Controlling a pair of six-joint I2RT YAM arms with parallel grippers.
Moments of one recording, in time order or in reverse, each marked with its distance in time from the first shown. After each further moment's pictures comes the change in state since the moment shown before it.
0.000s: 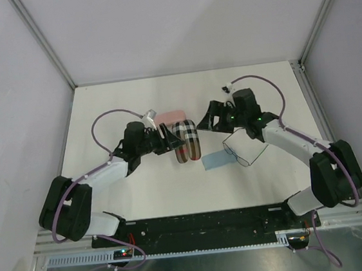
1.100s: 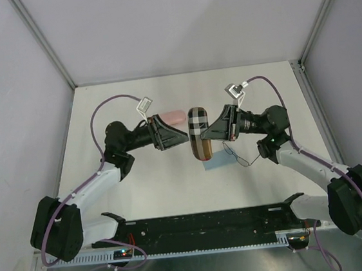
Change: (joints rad) left arm 0.008 -0.176 0.003 0.505 0.525 -0.305; right arm -0.037 -0.270 -0.303 1.019 -0.633 0.541
